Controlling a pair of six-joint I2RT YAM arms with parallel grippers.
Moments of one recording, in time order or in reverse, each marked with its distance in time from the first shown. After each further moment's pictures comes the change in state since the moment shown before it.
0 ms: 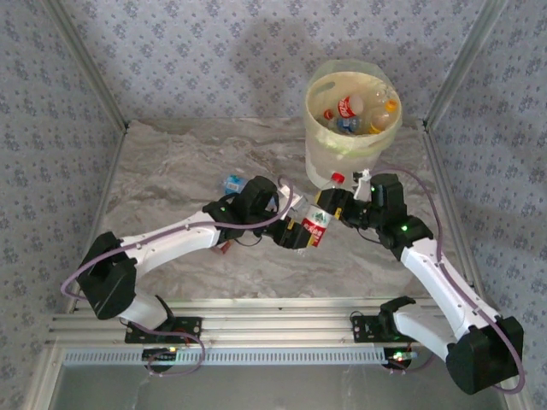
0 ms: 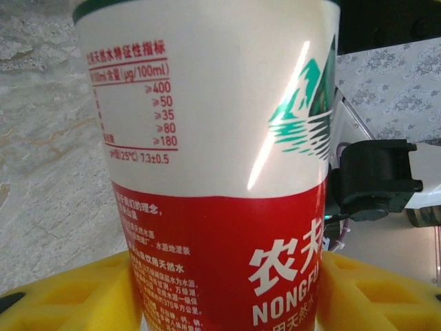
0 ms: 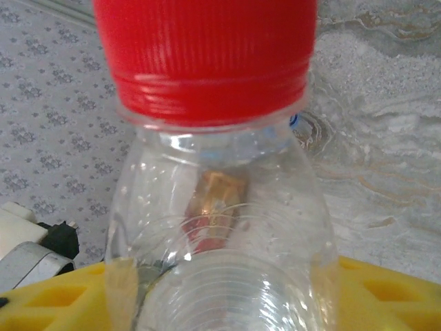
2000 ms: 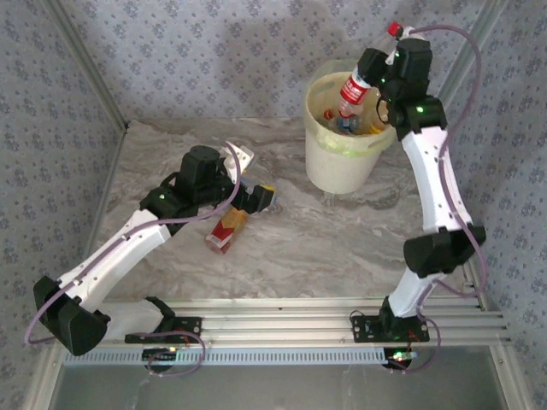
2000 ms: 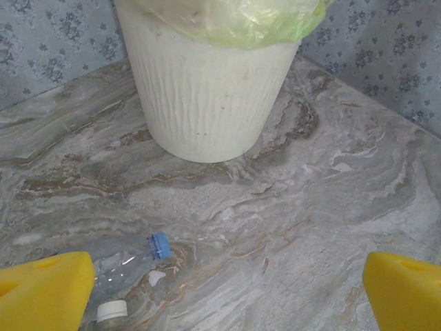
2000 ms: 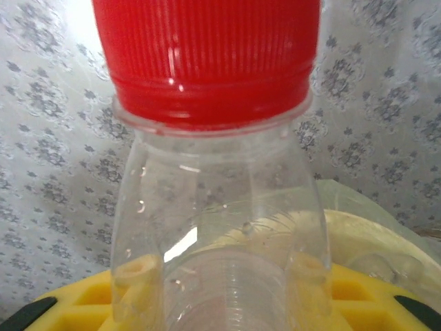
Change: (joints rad) left arm 0.239 -0.278 0.122 -0.213 -0.359 0.372; right arm -0.176 0.792 1.355 -0.207 0.591 -0.389
